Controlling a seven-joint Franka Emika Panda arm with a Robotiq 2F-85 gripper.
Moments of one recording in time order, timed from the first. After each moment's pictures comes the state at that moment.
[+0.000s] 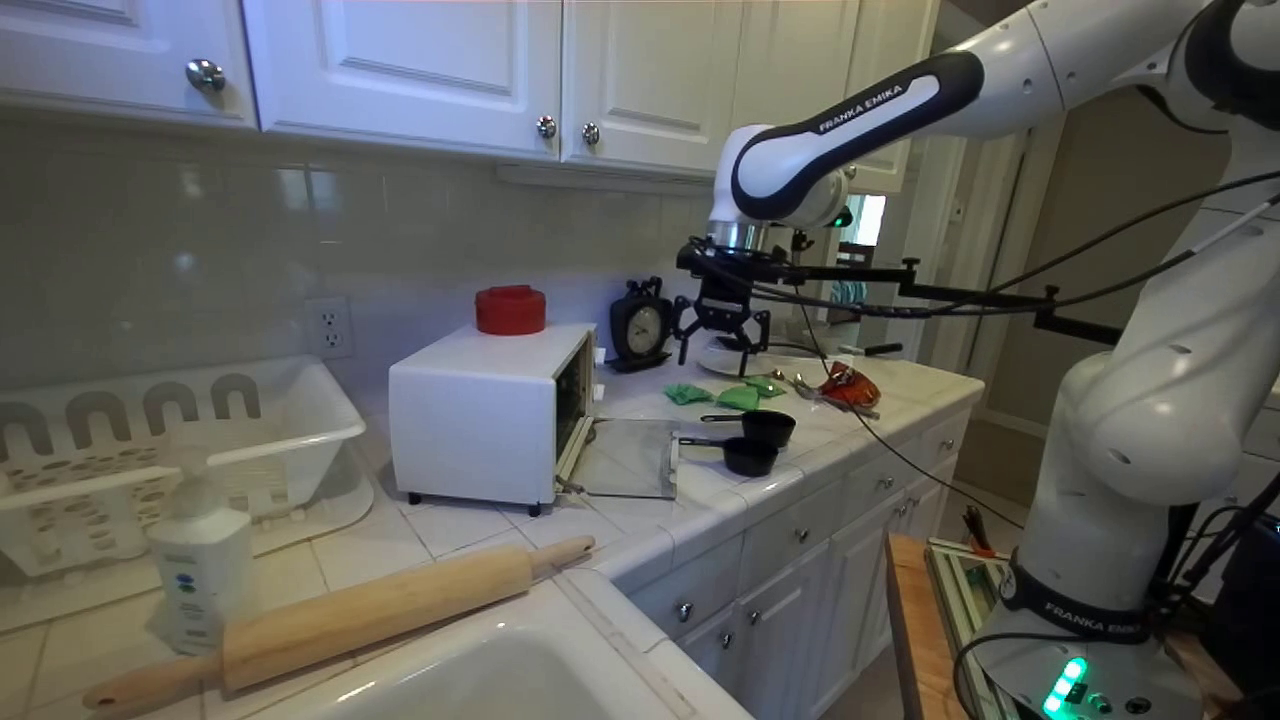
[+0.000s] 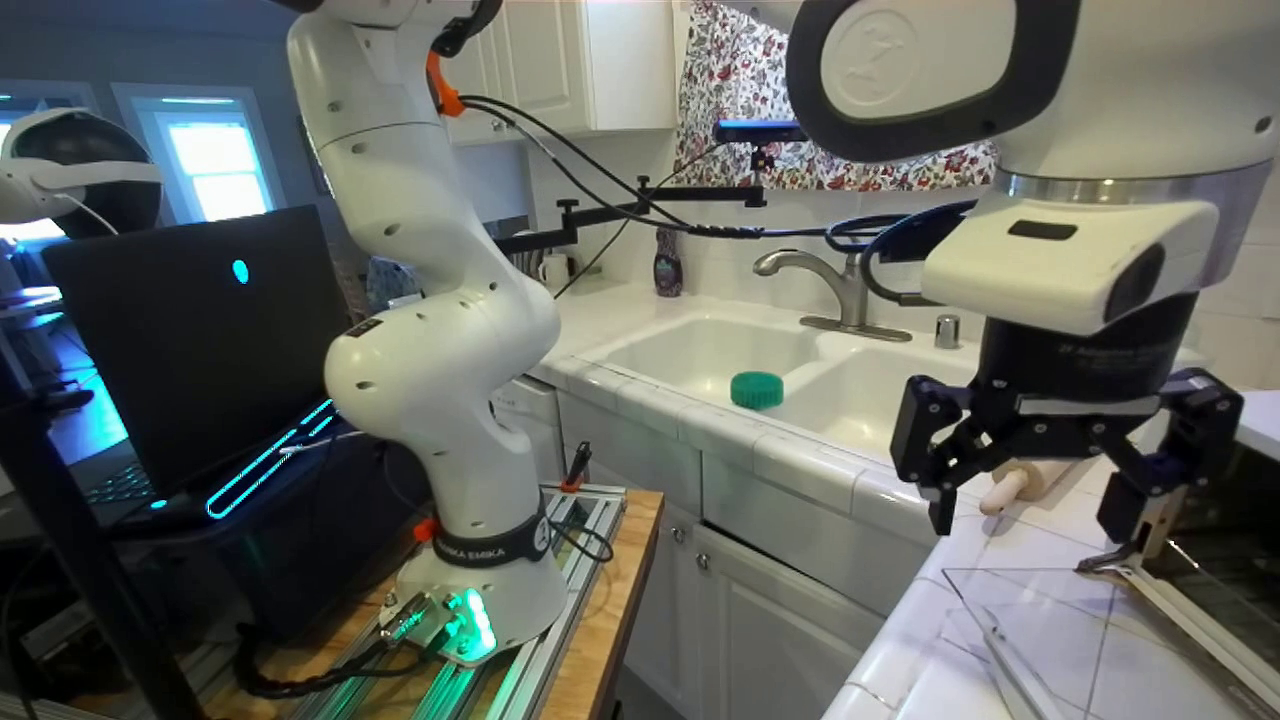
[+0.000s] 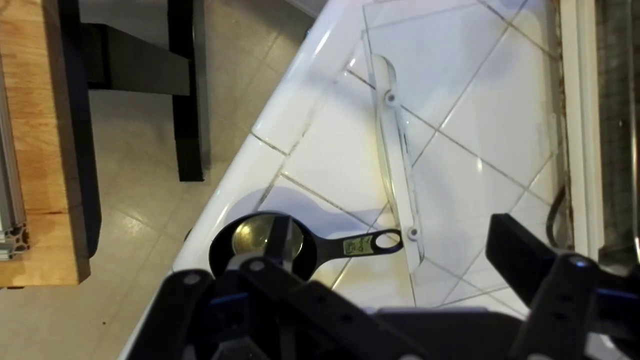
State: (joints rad) arm -0.24 -0.25 -0.09 -2.34 0.11 2.12 1.18
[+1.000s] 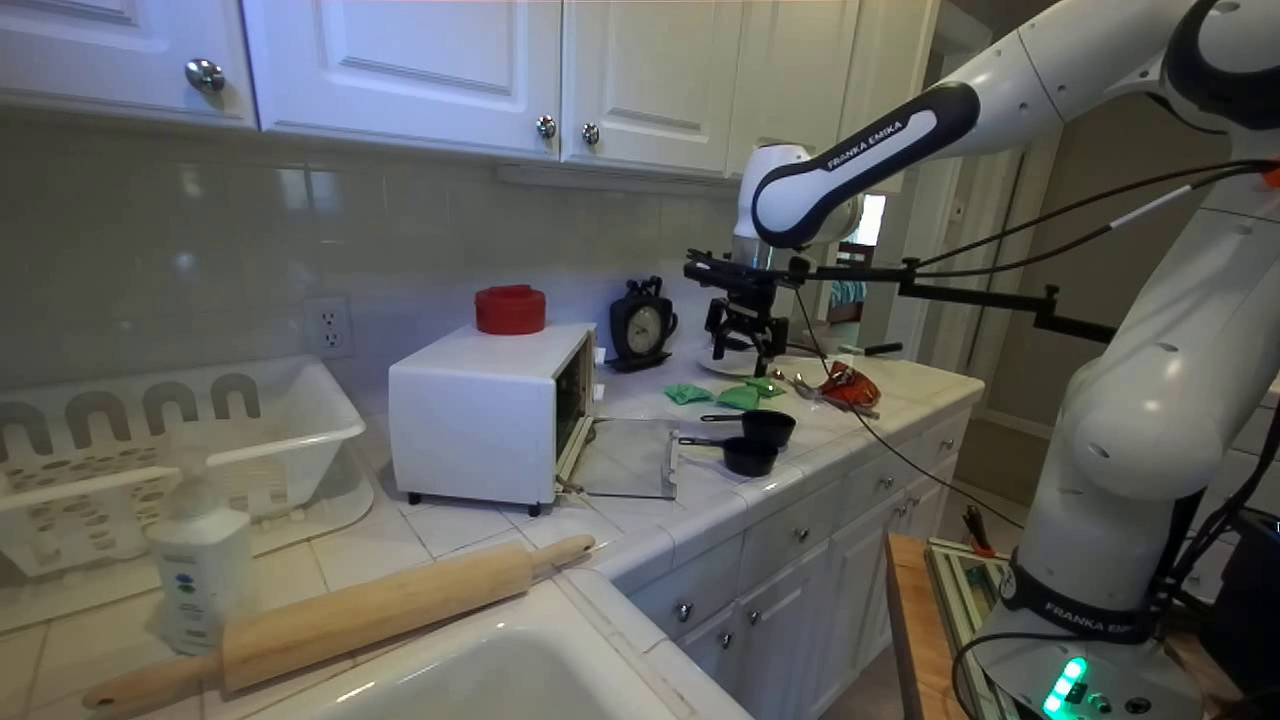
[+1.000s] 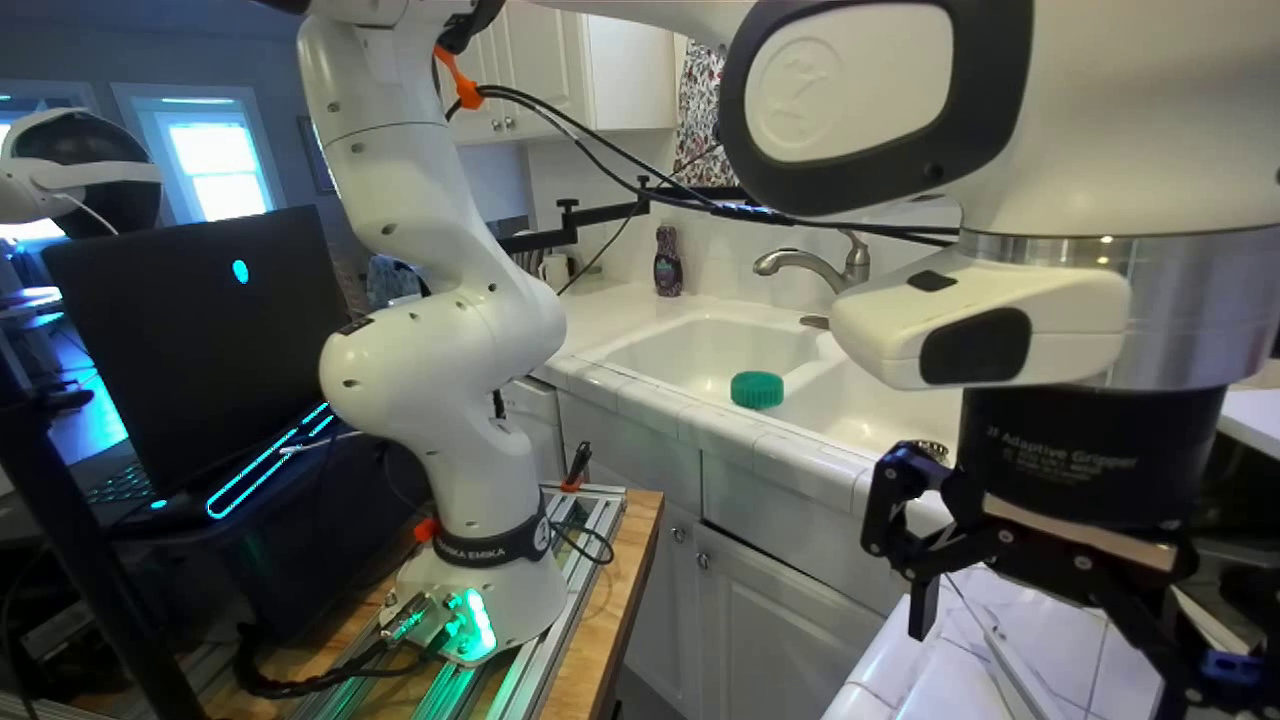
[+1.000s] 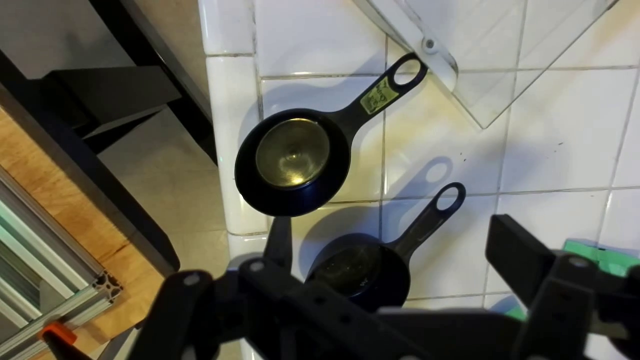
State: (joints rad) arm -0.35 -0.24 -0.12 -2.38 -0.06 2.22 1.70
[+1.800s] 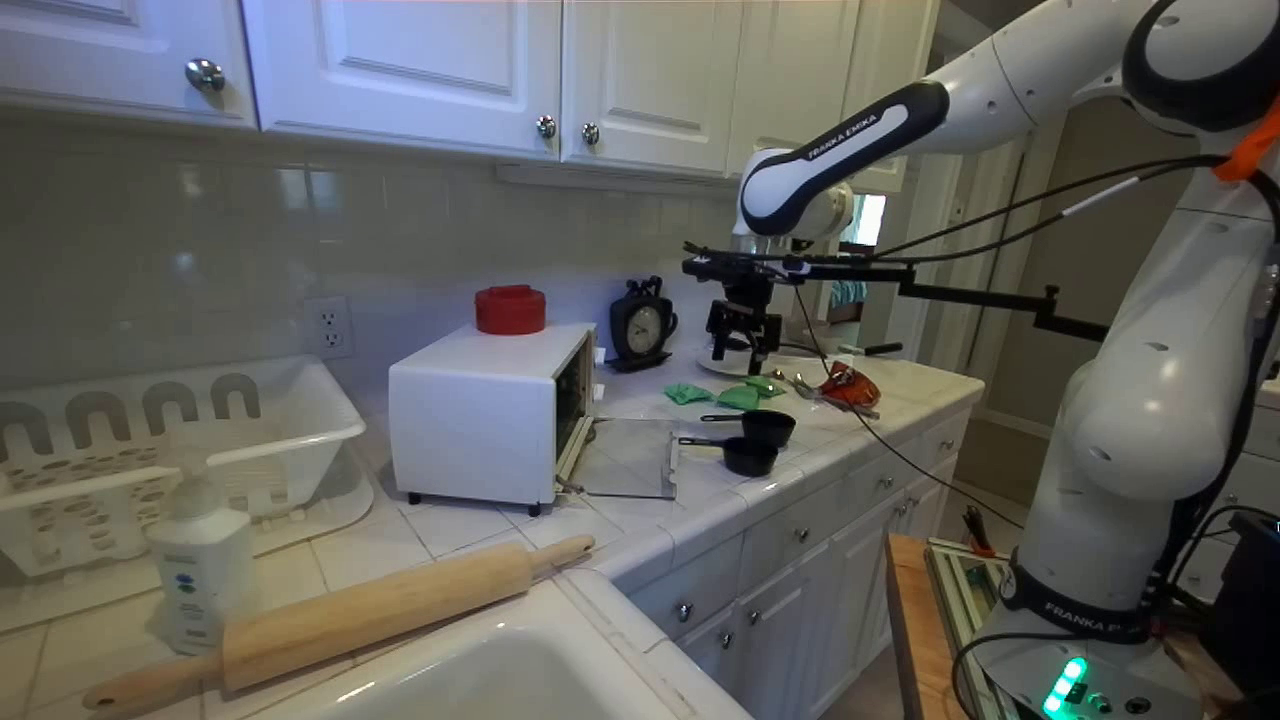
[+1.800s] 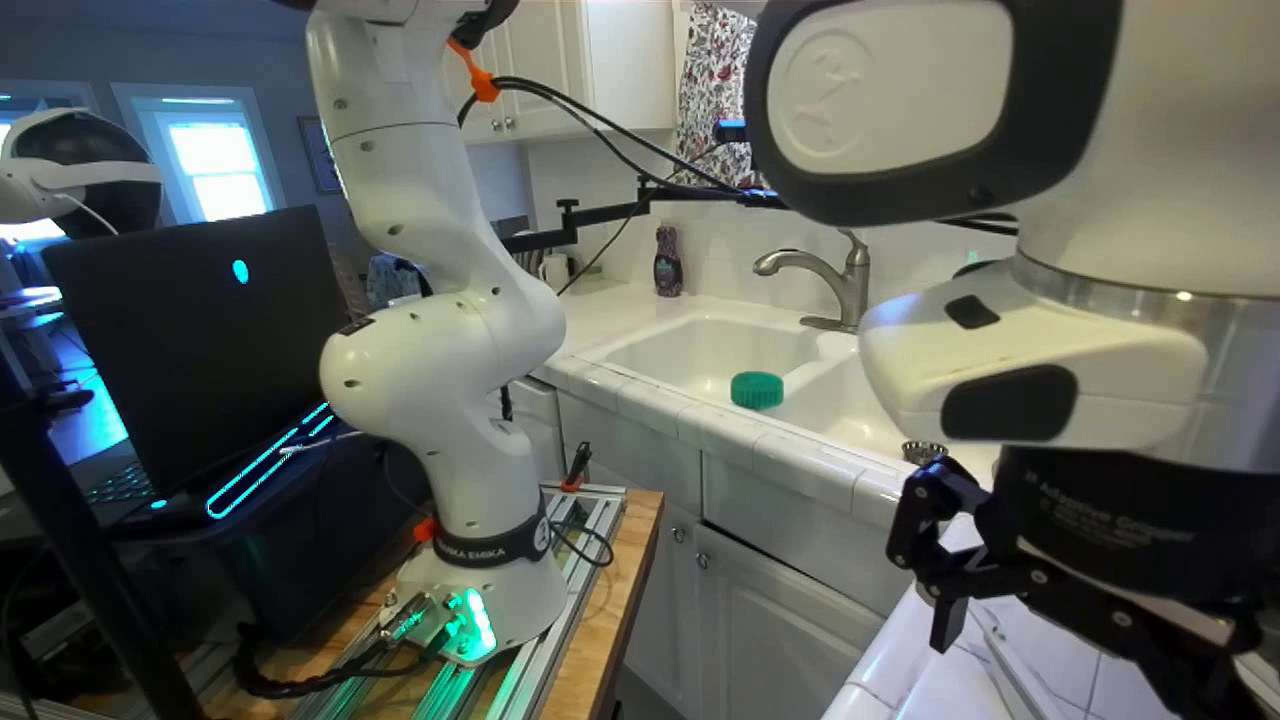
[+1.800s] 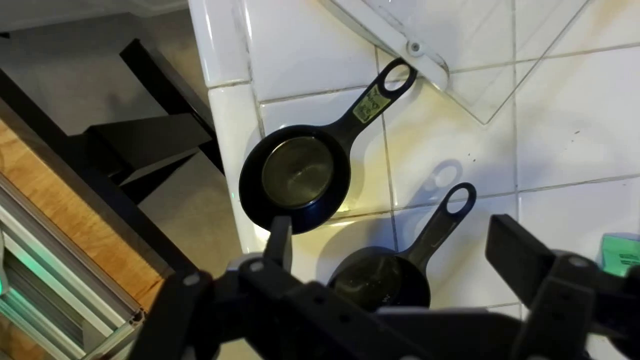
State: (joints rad) arm -0.34 -0.16 -0.19 -2.29 0.07 2.15 1.72
